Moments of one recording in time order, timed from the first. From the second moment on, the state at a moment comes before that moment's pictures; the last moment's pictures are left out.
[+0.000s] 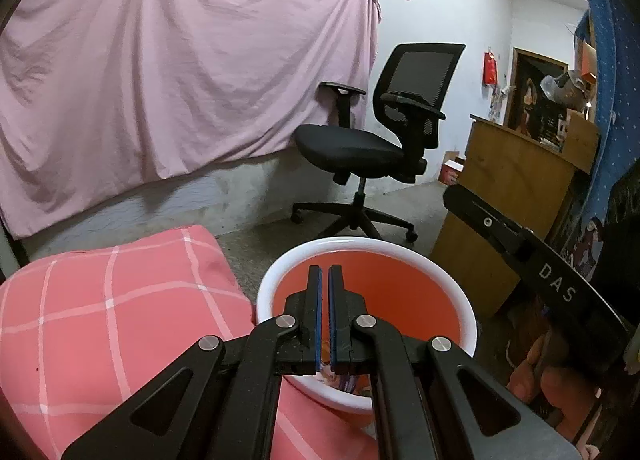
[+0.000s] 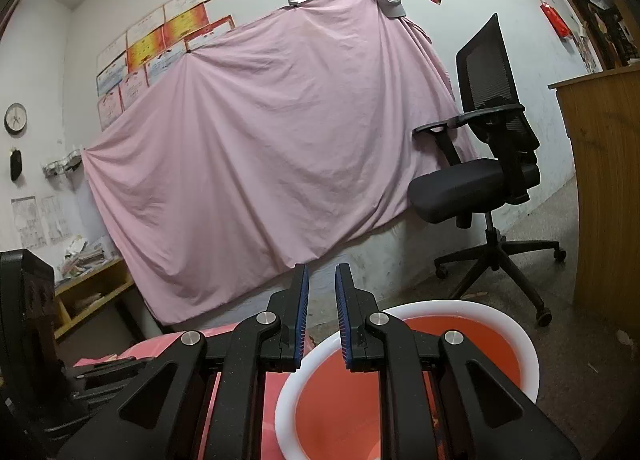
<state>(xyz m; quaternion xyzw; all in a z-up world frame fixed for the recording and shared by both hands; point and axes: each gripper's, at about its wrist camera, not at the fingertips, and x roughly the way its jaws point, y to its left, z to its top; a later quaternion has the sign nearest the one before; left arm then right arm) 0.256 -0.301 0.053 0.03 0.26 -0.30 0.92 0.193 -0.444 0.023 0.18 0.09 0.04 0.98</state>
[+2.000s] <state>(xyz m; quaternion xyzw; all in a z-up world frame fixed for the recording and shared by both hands) 0.086 -0.029 0.062 -0.05 0.13 -0.01 0.99 0.095 -0.286 0.042 0.06 0.04 0.14 0.99</state>
